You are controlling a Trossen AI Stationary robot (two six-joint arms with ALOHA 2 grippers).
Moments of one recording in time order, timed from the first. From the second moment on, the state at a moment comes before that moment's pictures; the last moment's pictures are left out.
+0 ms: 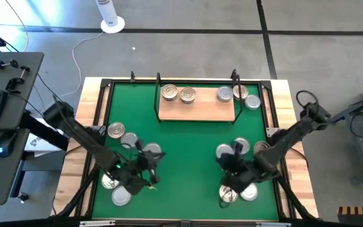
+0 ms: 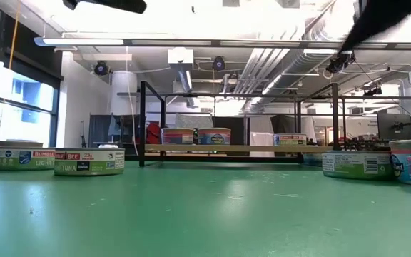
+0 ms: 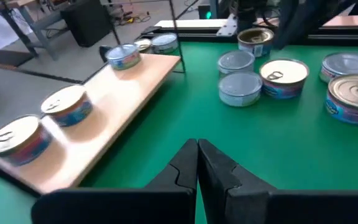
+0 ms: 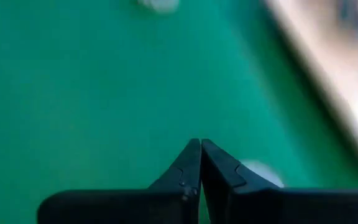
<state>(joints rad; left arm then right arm) -0.67 1.55 1.05 -0.35 -1.07 -0.58 0.67 1.53 1.10 -0.82 0.64 0.91</state>
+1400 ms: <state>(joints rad) -0.44 1.88 1.05 -0.01 -0.58 -0.49 0.58 1.68 0.83 -0.31 0.63 0.65</state>
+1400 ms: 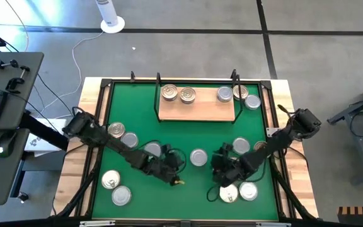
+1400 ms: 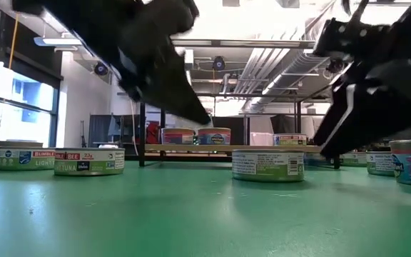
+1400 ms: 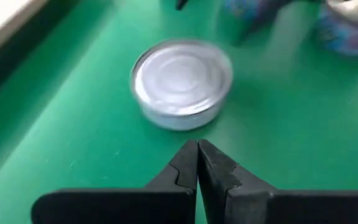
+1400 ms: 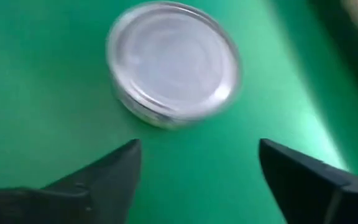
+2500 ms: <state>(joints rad) -0.30 1.98 1.05 0.09 -0.50 -0.52 0.44 1.85 0.64 0.43 0.55 0.50</state>
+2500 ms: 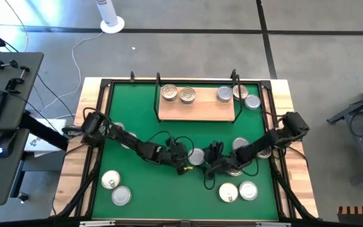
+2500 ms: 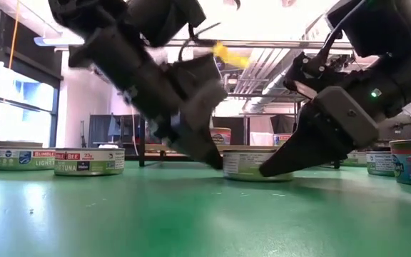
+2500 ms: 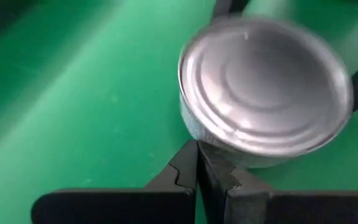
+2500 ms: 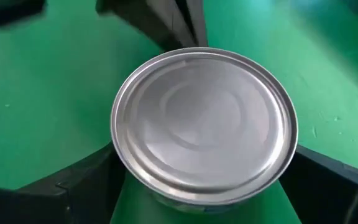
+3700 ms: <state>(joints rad) -0.31 1.95 1.06 0.07 -0.51 -0.52 0.41 1.83 0.66 0.46 0.47 0.30</state>
